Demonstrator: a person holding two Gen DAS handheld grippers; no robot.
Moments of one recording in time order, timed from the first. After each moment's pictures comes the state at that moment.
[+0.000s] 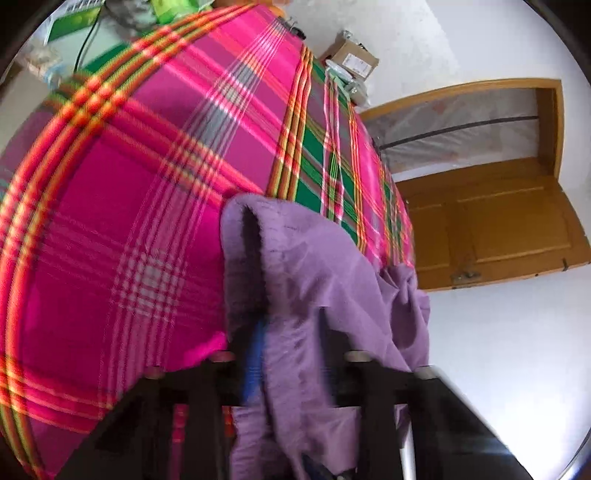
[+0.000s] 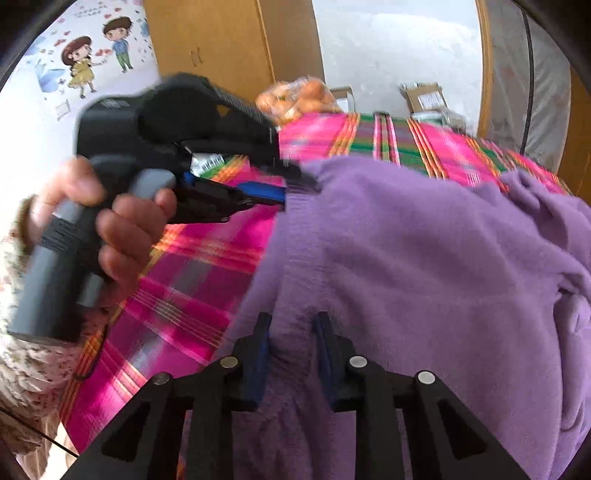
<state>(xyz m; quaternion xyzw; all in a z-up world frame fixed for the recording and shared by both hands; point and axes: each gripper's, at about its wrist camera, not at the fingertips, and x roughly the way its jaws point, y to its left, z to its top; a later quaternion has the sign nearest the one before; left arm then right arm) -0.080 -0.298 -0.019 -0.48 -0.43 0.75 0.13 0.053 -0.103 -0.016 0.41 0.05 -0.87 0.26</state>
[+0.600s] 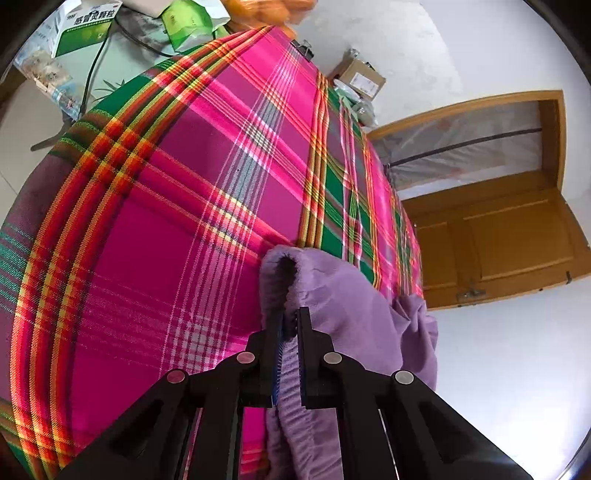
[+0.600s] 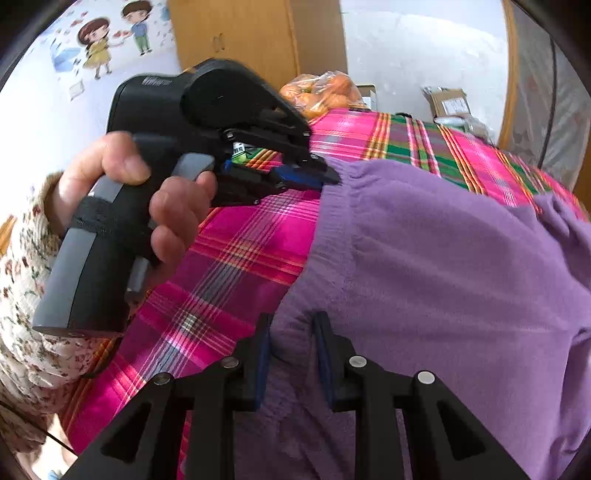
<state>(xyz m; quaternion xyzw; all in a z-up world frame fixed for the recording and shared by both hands) -0.091 -0.326 -0.028 -0.47 -0.44 0.76 0.11 0.043 -0.141 -0.025 0.42 0.08 -0.86 0.29</state>
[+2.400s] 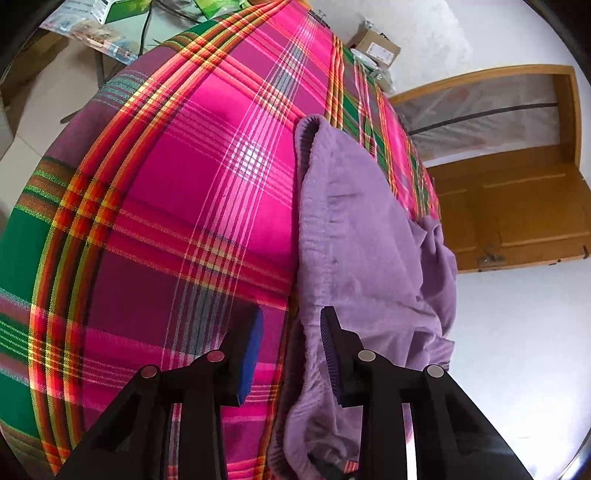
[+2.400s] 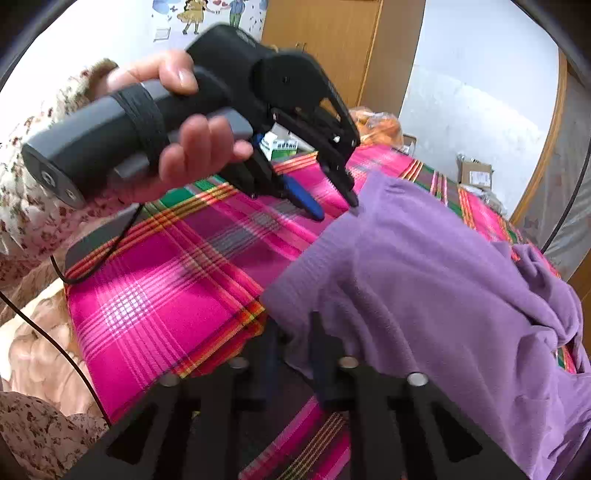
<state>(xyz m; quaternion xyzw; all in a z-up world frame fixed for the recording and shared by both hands) -0.003 -0.290 -0.020 -0.53 -0.41 0.74 0.09 0.159 -0.112 -0.031 0.32 0.21 -0.86 0.33</state>
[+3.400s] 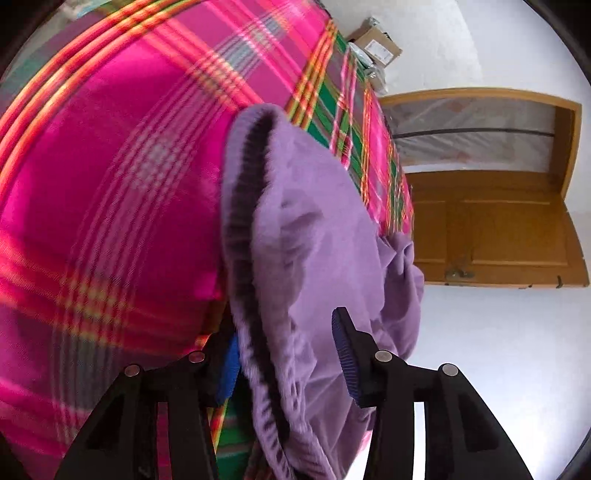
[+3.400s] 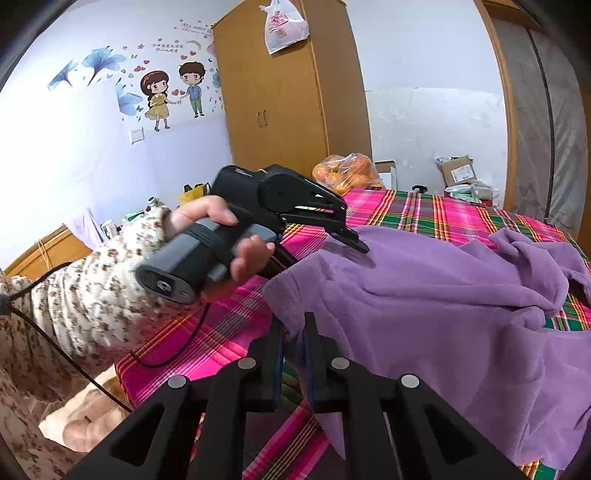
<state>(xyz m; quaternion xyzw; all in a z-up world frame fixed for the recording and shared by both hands) -0.061 -0.256 -0.031 -0.52 -0.48 0.69 0.13 0.158 -0.043 0.027 0.27 0.03 -0.89 0.35</state>
